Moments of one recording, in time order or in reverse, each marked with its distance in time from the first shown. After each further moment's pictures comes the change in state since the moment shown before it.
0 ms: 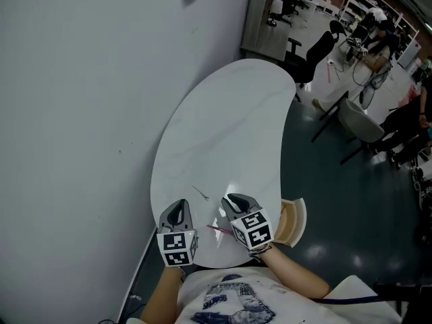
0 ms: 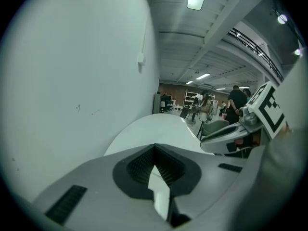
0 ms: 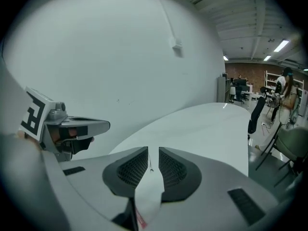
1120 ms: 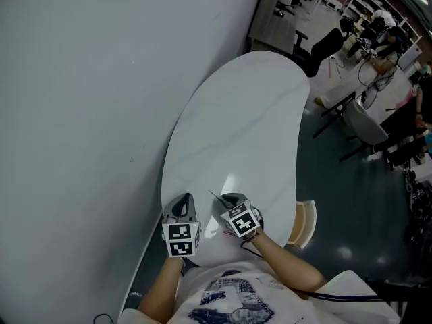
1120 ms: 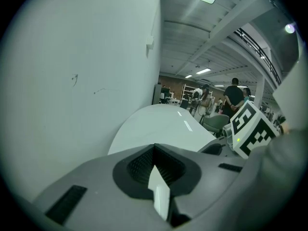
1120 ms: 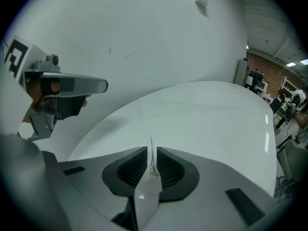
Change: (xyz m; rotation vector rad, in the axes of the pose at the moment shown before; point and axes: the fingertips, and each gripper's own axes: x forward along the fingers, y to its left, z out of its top) left arm 0.075 0.092 -0.032 -0.029 0.110 -0.067; right arm 0.157 0.018 -0.056 -0.114 0.321 0.022
